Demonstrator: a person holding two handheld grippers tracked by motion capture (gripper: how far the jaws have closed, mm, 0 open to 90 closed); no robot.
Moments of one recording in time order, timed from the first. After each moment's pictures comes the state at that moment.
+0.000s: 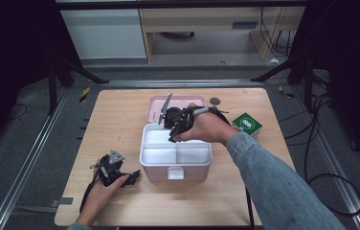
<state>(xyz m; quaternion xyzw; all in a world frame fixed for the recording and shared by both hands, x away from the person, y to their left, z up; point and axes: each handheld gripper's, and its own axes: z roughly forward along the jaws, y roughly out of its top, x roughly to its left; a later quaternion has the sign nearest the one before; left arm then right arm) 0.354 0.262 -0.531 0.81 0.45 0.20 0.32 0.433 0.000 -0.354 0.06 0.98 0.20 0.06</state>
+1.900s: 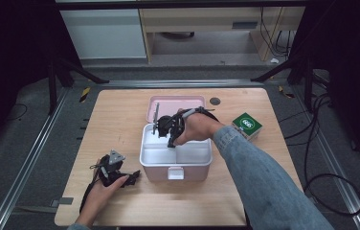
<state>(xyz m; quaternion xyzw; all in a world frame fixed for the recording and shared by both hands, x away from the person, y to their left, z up) 0.353 0.262 -0.531 0.81 0.45 0.20 0.32 0.446 0.024 -0.387 -0.01 0.99 0.13 0.02</state>
